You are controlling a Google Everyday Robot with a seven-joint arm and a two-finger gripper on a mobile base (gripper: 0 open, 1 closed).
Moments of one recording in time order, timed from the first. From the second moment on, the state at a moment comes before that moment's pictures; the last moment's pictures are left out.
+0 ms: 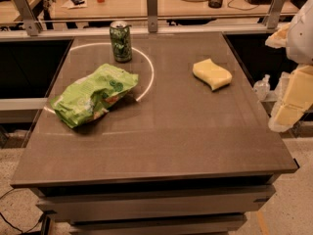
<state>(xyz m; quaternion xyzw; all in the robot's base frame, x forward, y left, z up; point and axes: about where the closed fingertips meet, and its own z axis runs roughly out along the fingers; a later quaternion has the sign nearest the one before) 0.438 -0.217 0.976 -0.60 0.78 -0.03 0.16</state>
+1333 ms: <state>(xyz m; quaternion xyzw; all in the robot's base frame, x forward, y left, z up) 0.522 -0.270 1.001 -0.49 0.82 -0.11 0.27</state>
